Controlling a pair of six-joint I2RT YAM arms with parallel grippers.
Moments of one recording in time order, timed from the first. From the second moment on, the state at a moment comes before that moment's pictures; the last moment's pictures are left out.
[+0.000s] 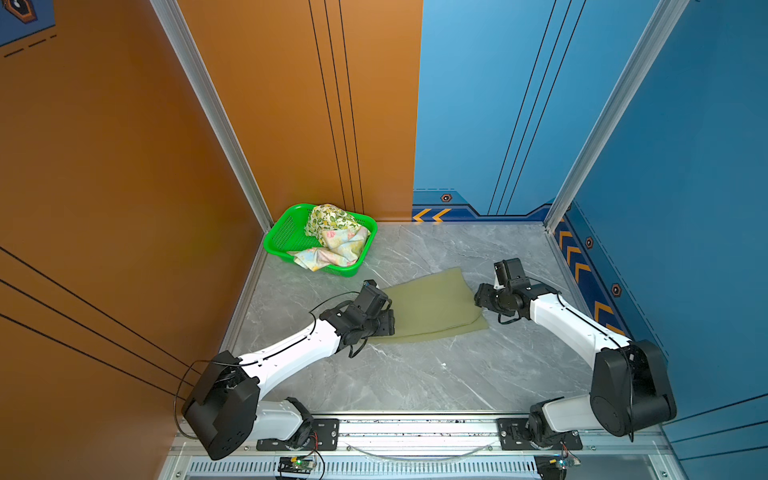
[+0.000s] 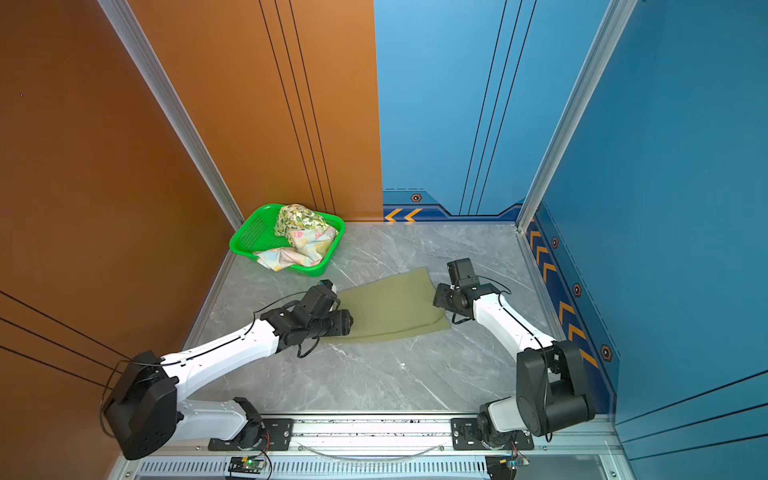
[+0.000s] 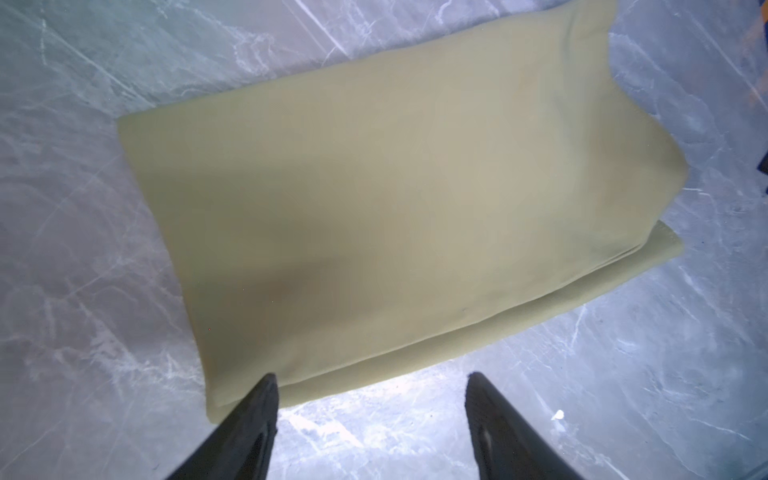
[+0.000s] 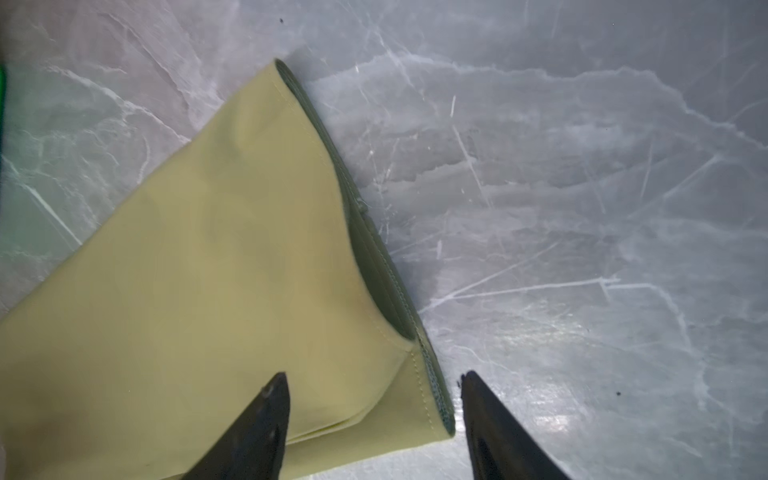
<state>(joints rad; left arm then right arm) -0.68 1.32 0.79 -0.42 -0.08 -0.67 0.24 1.43 0.89 -0.49 -0.03 0.54</state>
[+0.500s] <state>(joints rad) -0.63 1.26 0.68 -0.42 -0.08 -0.68 0.23 1.51 0.81 -0.38 -0.14 0.65</state>
